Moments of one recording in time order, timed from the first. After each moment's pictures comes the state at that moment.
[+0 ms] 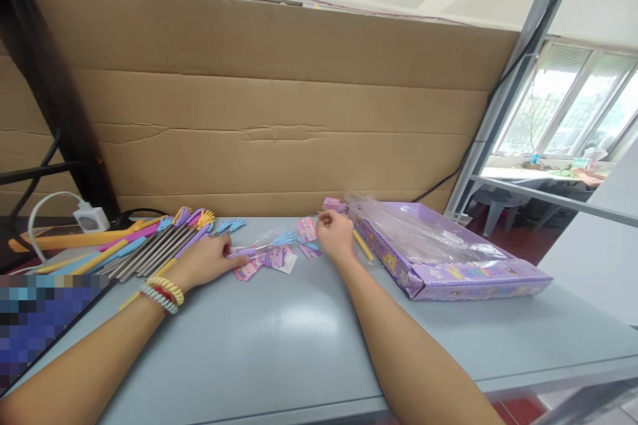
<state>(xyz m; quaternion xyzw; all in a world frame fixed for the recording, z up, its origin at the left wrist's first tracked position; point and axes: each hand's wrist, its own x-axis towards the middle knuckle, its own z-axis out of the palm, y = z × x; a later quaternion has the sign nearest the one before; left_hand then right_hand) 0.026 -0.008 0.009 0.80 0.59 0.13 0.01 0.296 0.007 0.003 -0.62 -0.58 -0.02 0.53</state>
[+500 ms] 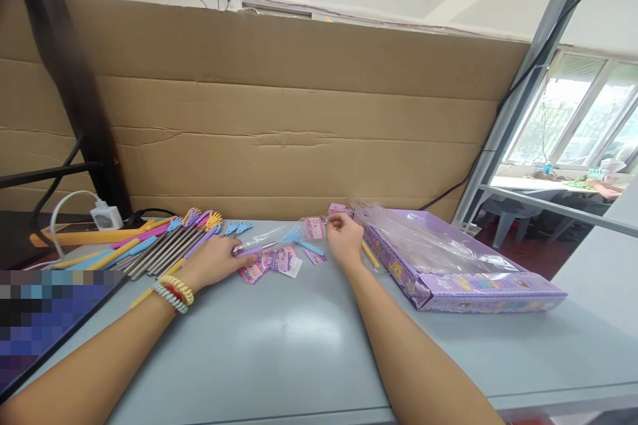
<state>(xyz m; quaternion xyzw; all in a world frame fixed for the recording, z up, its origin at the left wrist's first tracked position) 0.031 -0.013 0.013 0.80 0.58 0.14 0.00 0.297 0.005 0.008 -0.60 -0.54 0.02 0.59</state>
